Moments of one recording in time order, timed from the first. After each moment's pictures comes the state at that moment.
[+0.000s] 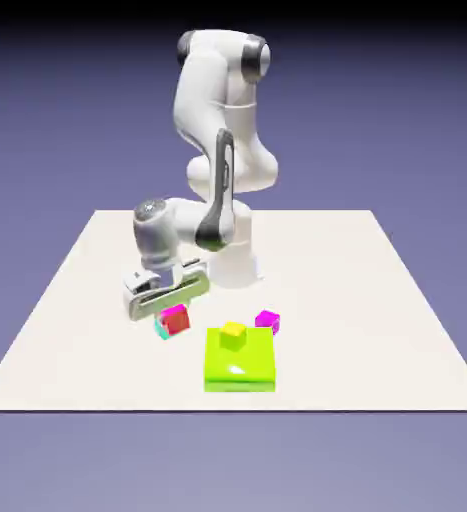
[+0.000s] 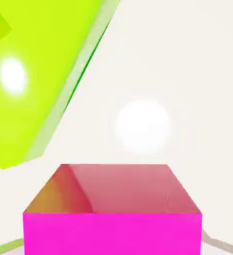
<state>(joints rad) 0.27 0.00 -0.54 -2.72 0.18 2.61 -0.26</state>
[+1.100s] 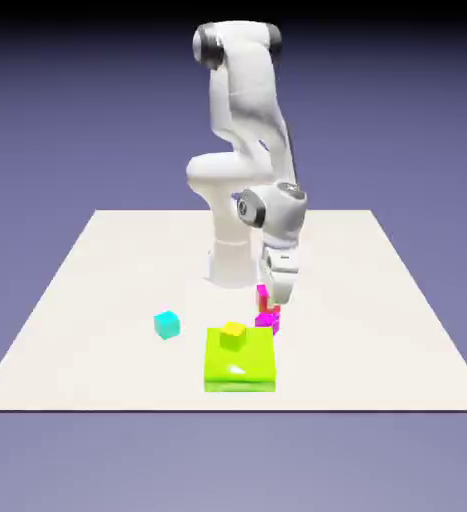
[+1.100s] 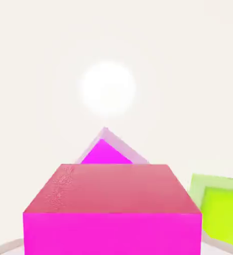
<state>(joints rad) 0.21 -0.09 0.05 -3.02 -0.54 2.87 -0.13</state>
